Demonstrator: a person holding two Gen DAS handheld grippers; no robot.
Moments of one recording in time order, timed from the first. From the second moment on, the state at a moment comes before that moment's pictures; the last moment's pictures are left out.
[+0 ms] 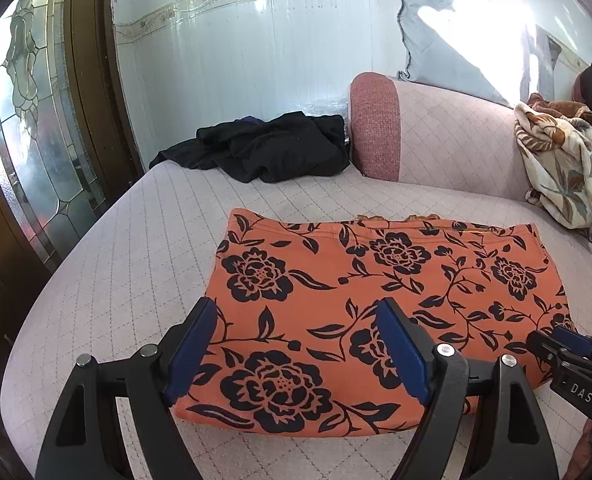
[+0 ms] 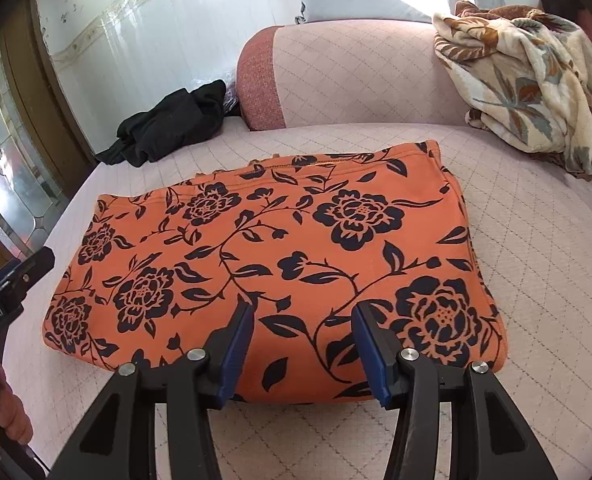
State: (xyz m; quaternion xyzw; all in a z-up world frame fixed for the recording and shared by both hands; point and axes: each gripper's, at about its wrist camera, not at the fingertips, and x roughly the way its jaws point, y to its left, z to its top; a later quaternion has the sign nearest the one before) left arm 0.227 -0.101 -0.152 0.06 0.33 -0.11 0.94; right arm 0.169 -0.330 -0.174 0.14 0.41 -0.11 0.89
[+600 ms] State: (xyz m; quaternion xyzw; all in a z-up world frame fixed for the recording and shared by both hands) left arm 0.214 -0.114 -0.148 0.06 0.32 -0.15 0.93; right arm 0.179 -0.320 -0.177 0.14 0.41 -0.10 0.90
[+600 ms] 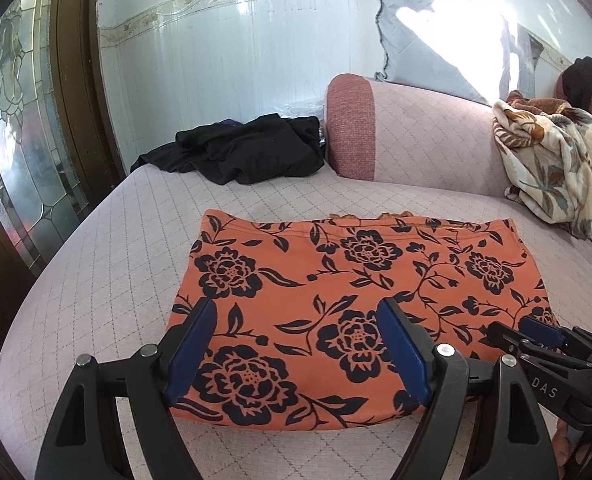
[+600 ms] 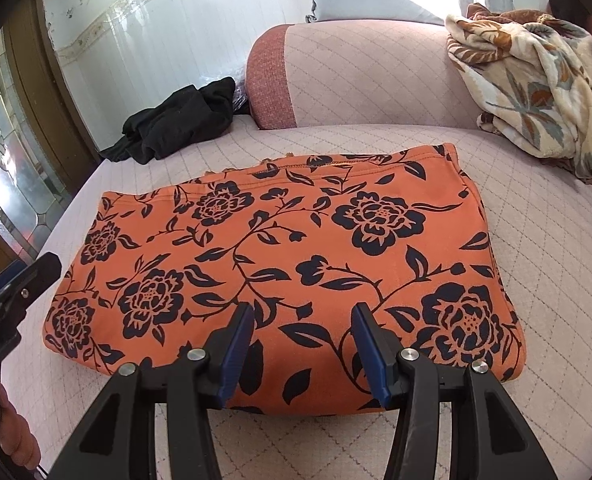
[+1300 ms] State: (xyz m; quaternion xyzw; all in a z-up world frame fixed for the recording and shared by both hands) left arm 0.198 -0.130 -0.145 0.07 0.31 -0.18 0.93; right arm 0.173 -0.332 -0.171 0.15 0.39 -0.11 0.90
